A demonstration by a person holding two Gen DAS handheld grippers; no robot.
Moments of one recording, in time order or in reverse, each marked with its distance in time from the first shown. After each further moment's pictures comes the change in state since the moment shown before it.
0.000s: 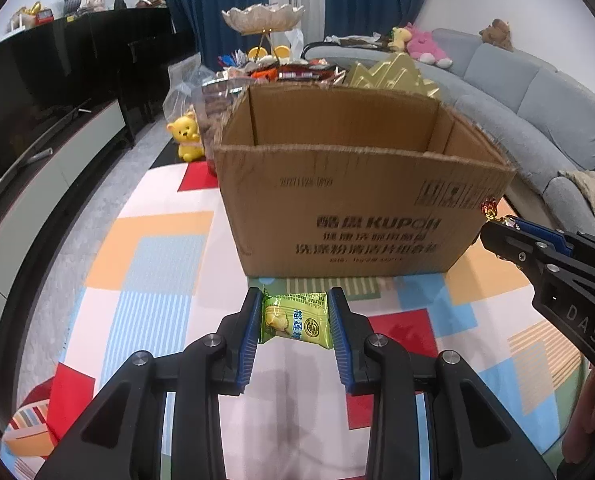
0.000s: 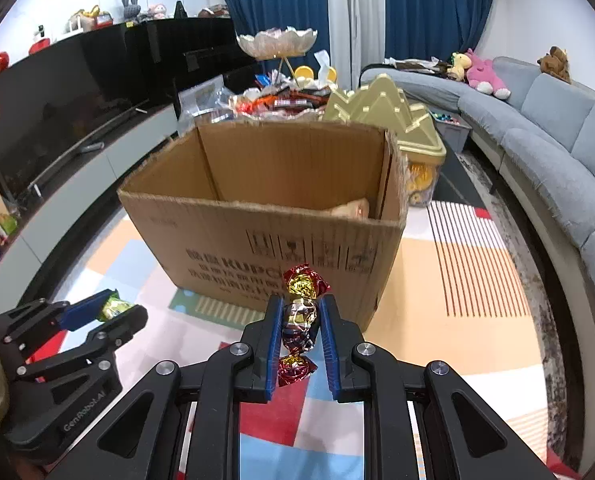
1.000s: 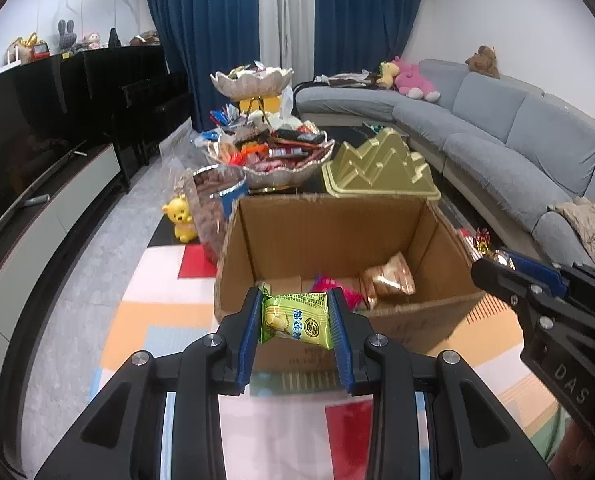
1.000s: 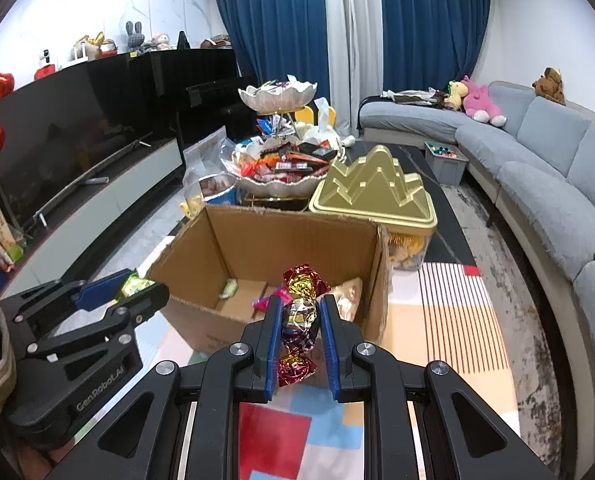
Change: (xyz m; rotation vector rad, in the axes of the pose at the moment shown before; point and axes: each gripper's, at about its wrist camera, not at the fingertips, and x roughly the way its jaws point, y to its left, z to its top) left arm -0.023 -0.002 0.090 0.028 -0.137 -0.017; right arm -0.022 -0.003 0.065 0.001 -0.106 0.001
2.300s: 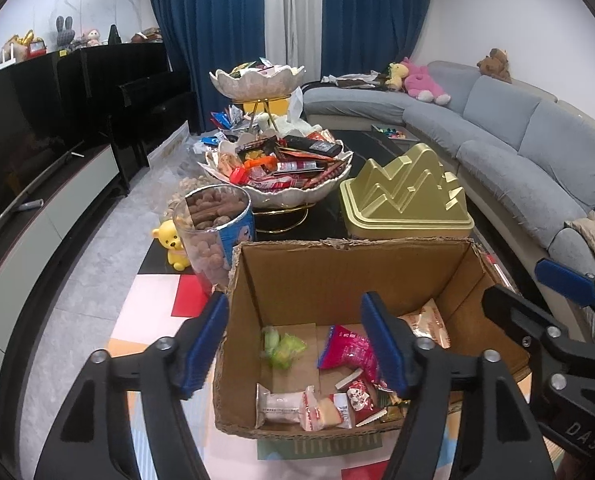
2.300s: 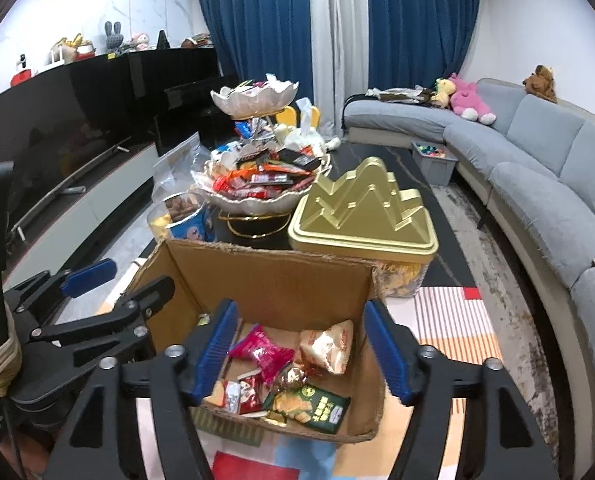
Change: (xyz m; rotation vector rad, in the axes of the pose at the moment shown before) left arm 0.065 0.017 0.044 -0.017 0.005 0.012; right arm 0.047 -0.009 0.037 0.025 0.005 -0.067
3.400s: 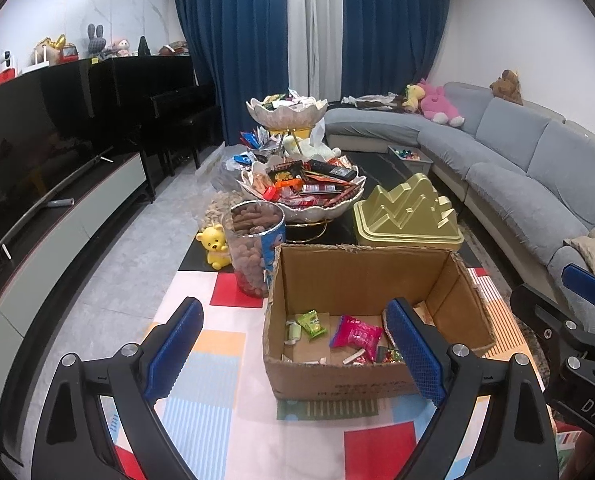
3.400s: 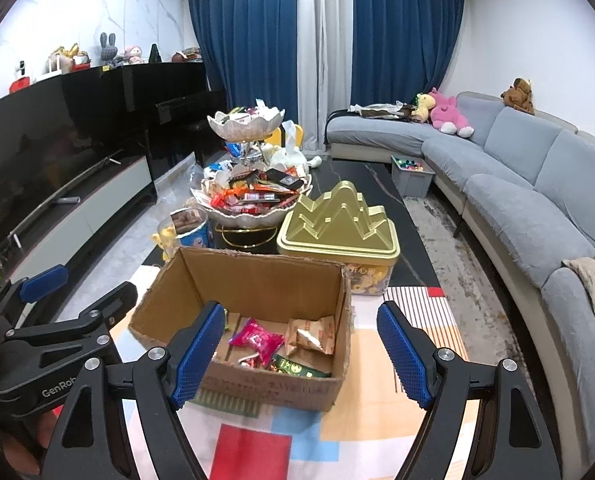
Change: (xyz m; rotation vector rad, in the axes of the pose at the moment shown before) left arm -0.096 0.008 -0.015 -0.044 -0.066 0.063; right arm -0.082 0.006 -0.006 0.005 -0.048 -0.058
